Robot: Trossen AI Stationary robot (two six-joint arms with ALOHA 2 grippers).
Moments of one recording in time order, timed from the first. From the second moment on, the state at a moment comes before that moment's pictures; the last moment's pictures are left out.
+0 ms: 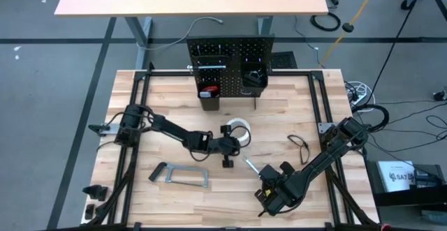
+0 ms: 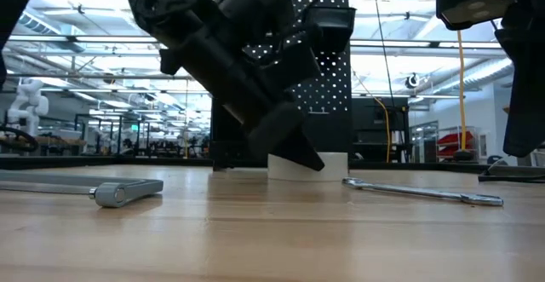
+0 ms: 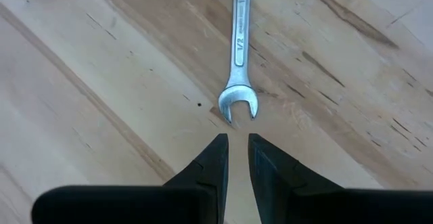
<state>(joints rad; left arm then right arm) -0.16 2.03 1.08 0.23 -0.29 0.06 0.72 1.90 1.30 -0.92 0.37 1.56</state>
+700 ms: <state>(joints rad) -0.23 2.09 1.08 0.39 -0.23 0.06 0.71 1.90 1.30 -0.90 0.37 1.55</state>
